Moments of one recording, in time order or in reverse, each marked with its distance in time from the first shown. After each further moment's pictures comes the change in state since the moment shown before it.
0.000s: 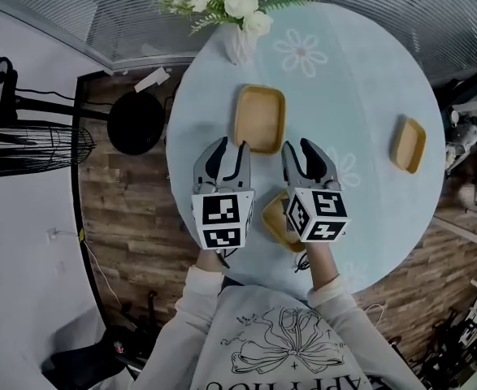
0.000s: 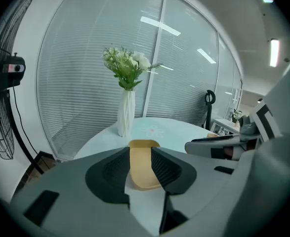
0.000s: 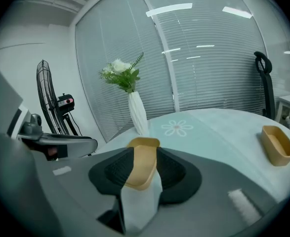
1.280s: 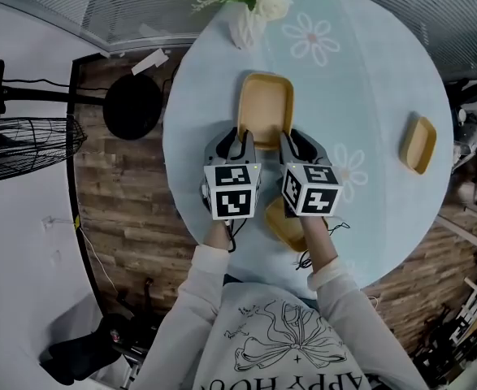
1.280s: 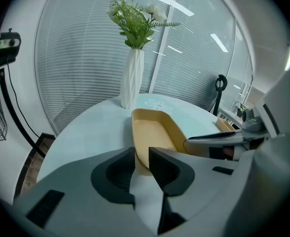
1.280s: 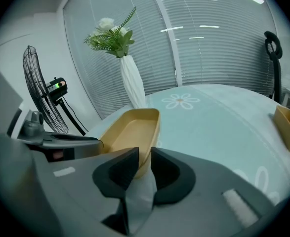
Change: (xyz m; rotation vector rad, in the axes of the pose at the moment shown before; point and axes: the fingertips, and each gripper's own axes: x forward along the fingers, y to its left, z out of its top) left arm 0.061 0.017 -0.072 -0.064 0.235 0.025; right arm 0.061 -0.009 -0.069 0.022 0.232 0.006
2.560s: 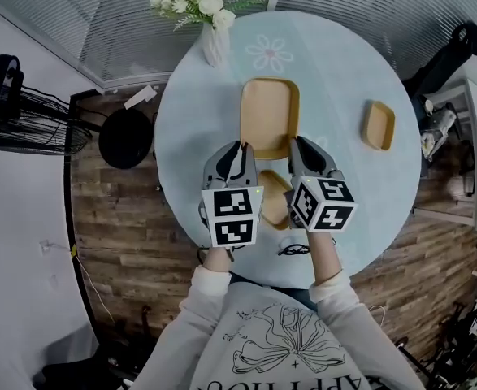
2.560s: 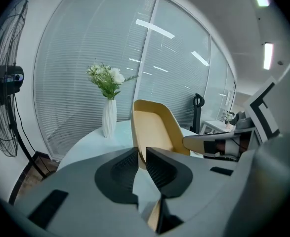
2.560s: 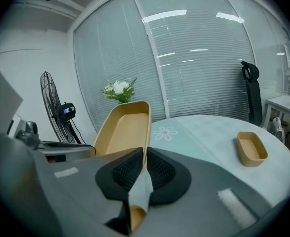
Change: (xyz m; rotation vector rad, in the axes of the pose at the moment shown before) left arm -0.138 -0.100 0.040 0.079 -0.238 -0.078; right arm -0.171 -0.010 0.052 0.016 -0.265 -0.045
